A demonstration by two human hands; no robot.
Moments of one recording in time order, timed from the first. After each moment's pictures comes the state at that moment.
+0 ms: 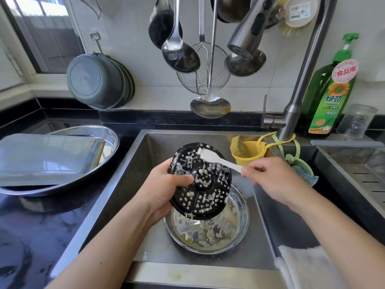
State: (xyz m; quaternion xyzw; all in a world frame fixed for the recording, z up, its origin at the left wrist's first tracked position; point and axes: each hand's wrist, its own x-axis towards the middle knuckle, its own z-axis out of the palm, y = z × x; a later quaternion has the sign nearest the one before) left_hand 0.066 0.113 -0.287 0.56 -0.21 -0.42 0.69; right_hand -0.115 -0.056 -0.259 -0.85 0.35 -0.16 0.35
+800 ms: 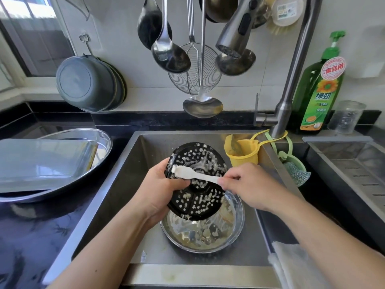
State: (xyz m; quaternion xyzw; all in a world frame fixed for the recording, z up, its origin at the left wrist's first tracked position) left_hand 0.058 0.111 -0.287 0.56 -0.24 -0.39 0.69; right_hand -0.102 -0.040 -0.267 -0.89 0.32 -0.08 0.33
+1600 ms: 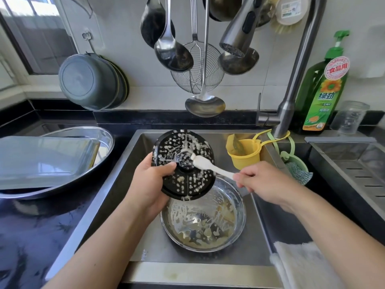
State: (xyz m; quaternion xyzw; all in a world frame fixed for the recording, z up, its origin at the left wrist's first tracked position) left_hand 0.064 0.114 -0.278 0.49 -0.15 -0.36 0.78; right_hand -0.113 -0.053 -0.266 -0.85 0.36 -0.08 0.37
